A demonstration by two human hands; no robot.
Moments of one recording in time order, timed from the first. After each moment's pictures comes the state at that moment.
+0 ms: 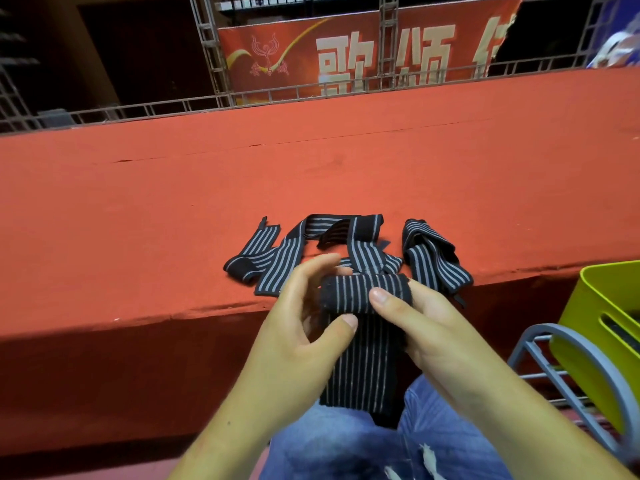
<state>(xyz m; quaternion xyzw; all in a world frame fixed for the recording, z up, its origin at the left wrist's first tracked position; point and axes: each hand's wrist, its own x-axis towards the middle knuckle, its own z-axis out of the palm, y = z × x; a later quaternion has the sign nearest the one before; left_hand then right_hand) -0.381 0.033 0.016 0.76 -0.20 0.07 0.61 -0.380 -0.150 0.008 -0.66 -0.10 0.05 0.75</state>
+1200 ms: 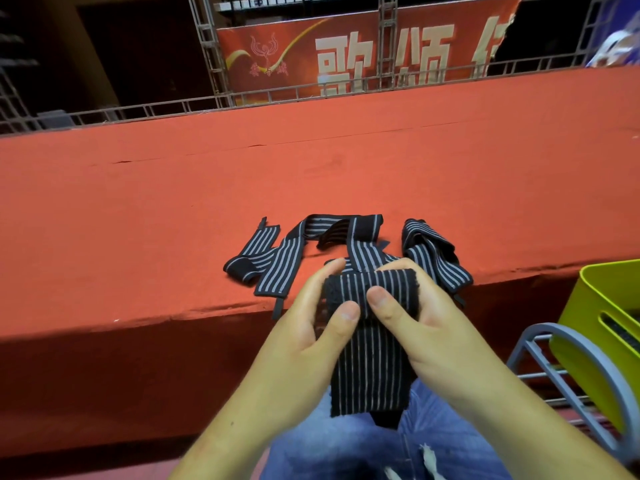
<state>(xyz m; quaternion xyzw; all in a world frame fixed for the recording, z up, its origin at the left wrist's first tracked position) -0.381 0.033 0.016 0.78 -0.22 0.03 0.58 -0.383 -0.146 0.013 -0.72 -0.15 -0.07 0.67</state>
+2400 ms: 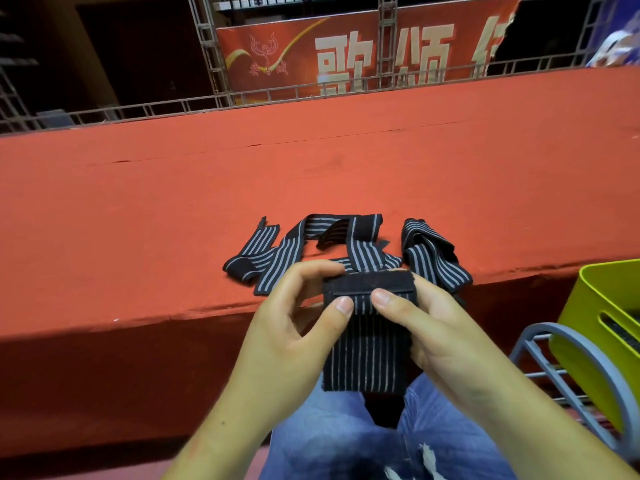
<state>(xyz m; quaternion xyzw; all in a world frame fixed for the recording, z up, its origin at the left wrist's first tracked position) -0.379 0.034 0.020 0.75 -0.21 0.10 0.62 -0.381 -0.154 0.009 -0.64 -0.11 0.04 0.76</state>
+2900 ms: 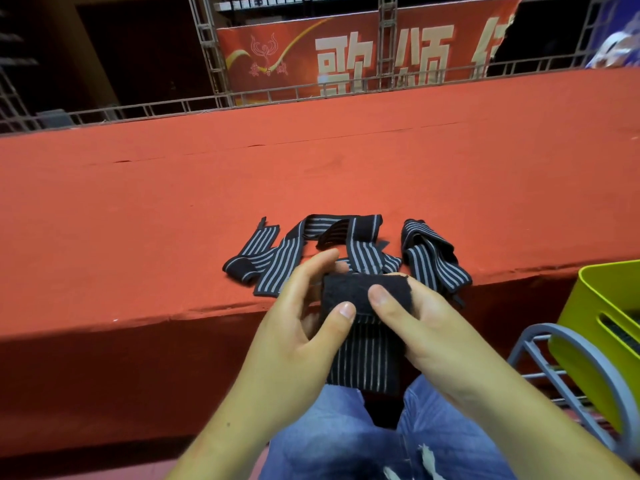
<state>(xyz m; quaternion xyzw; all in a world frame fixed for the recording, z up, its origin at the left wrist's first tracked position) -0.380 0.033 0.014 0.76 -0.20 0.08 0.61 -0.376 -0.151 0.004 -0.70 -0.09 0.03 0.71</state>
